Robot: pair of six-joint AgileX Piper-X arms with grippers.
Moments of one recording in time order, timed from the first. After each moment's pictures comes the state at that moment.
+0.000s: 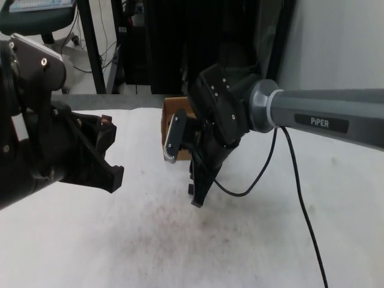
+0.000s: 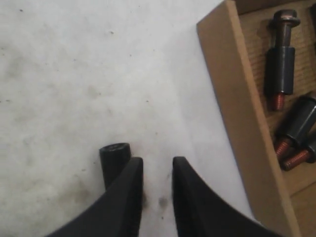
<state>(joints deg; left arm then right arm) -23.0 48.0 -36.9 20.2 3.4 6.4 34.1 116.6 -83.7 34.1 0.9 -40.7</state>
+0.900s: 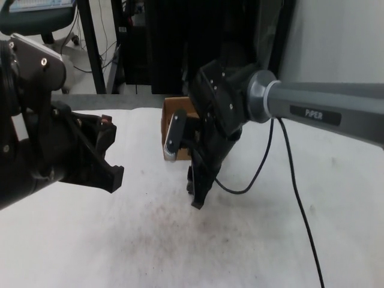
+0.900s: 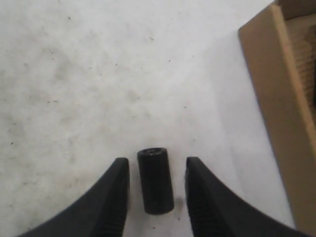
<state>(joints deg) -23.0 48.0 -36.9 20.2 3.4 6.4 33.9 120.0 -87.9 41.3 -6.7 -41.6</state>
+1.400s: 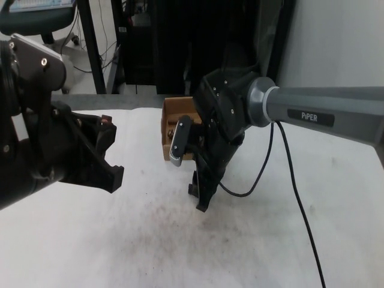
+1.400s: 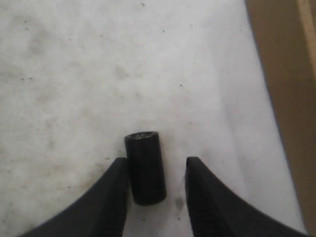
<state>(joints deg) -23.0 48.0 -36.9 20.2 3.4 6.4 32.1 120.5 -87.9 41.4 -6.7 -42.5</state>
